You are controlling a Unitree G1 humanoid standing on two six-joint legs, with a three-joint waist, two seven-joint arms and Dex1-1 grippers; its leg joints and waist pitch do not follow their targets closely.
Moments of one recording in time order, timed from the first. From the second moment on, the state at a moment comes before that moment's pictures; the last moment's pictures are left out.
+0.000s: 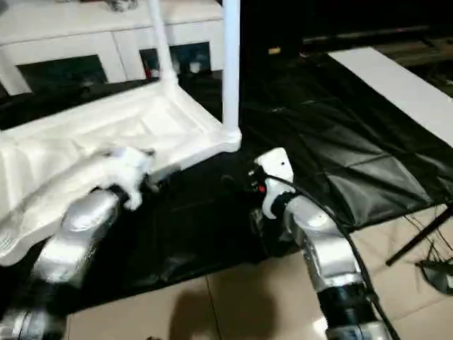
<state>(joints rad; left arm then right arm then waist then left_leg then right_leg) -0.29 0.20 0.01 0.11 -0.10 0.11 -0.47 -0.36 -0.24 0.09 0.11 0.19 0.35 0.50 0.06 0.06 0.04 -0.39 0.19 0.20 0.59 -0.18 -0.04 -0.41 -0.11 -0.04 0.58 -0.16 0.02</state>
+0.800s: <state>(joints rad) 0.25 0.41 0.58 -0.07 -0.67 0.04 -0.78 -0.35 -0.23 0.19 0.21 0.13 0.21 0.57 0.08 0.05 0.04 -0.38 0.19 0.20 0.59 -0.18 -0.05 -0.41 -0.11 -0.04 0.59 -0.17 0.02</state>
